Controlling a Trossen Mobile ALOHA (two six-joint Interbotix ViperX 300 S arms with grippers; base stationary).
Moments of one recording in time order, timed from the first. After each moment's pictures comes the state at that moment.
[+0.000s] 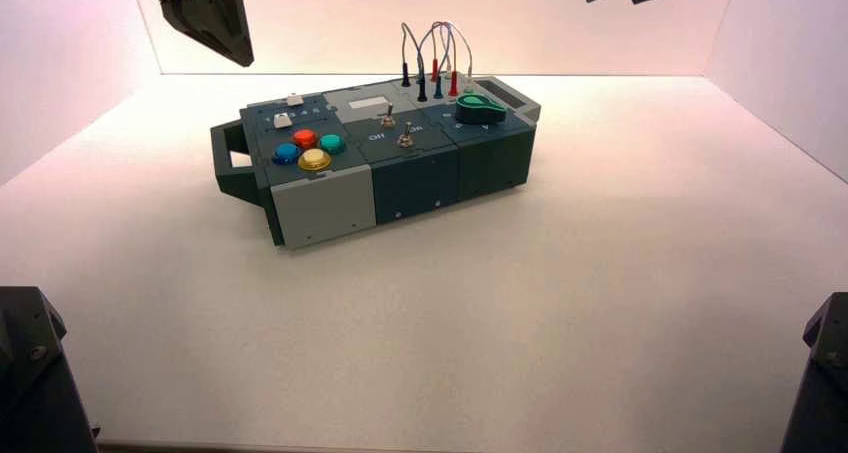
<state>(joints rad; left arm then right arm) -0.15 -0.18 0.72 -0.44 0.74 0.66 0.16 -0.54 0.90 0.66 0.65 -0.79</state>
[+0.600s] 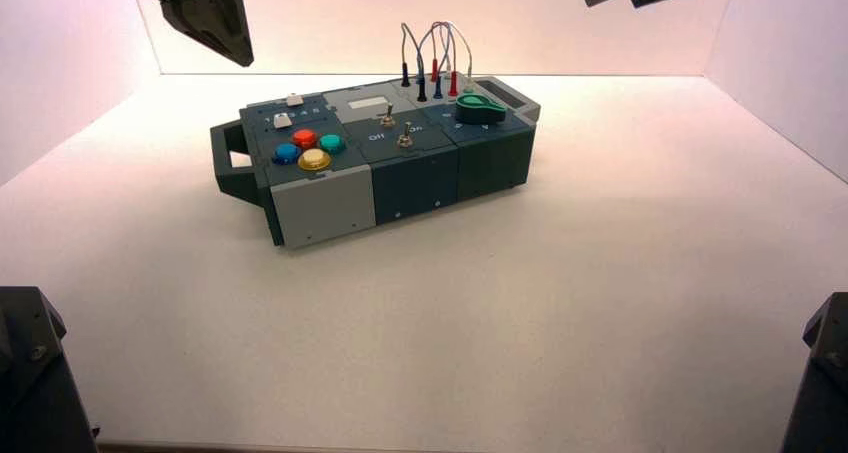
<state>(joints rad) -0.15 -0.18 0.72 -0.43 0.74 0.66 0.16 -0.54 0.92 0.66 0.63 -0.79</state>
